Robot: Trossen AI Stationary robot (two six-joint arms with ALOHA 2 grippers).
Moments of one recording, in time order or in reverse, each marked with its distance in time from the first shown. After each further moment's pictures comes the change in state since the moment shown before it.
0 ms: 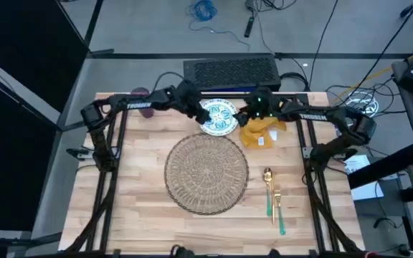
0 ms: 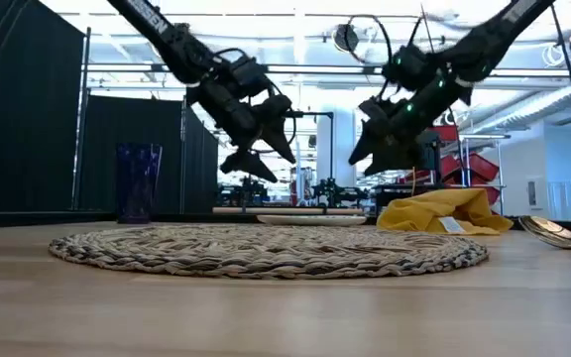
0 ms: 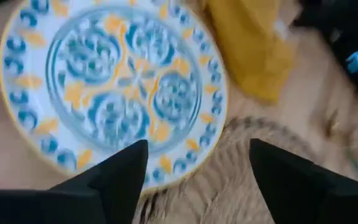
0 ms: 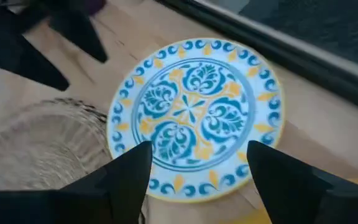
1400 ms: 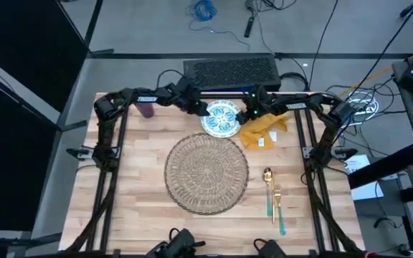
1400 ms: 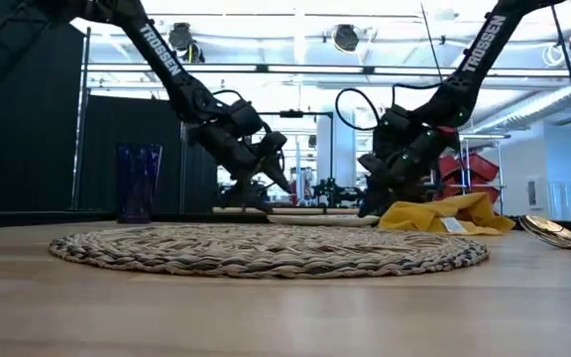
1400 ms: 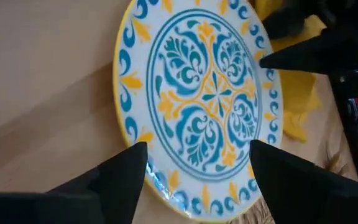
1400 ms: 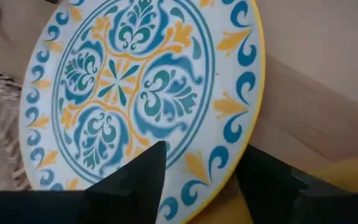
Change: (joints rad) left arm 0.112 0.174 0.011 0.106 0.117 -0.094; right arm -0.111 0.262 0.067 -0.045 -0.138 -0.026
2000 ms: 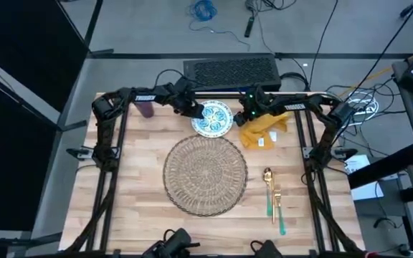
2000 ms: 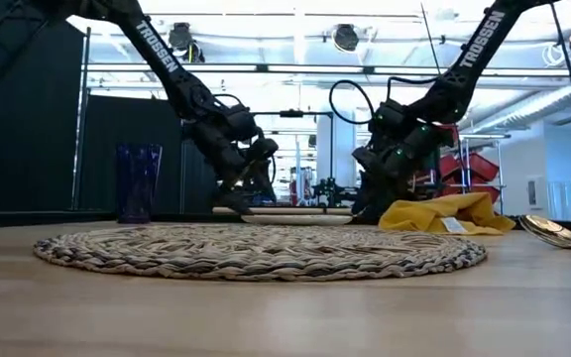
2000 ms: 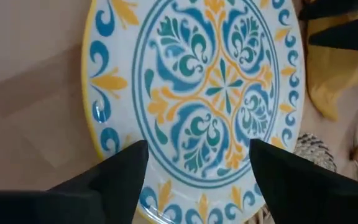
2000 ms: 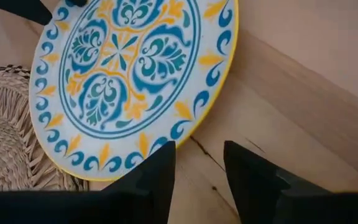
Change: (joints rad) left arm 0.014 -0.028 0.007 -0.198 -0.009 0.042; right arm 0.025 -0.002 0.013 0.000 0.005 -0.036
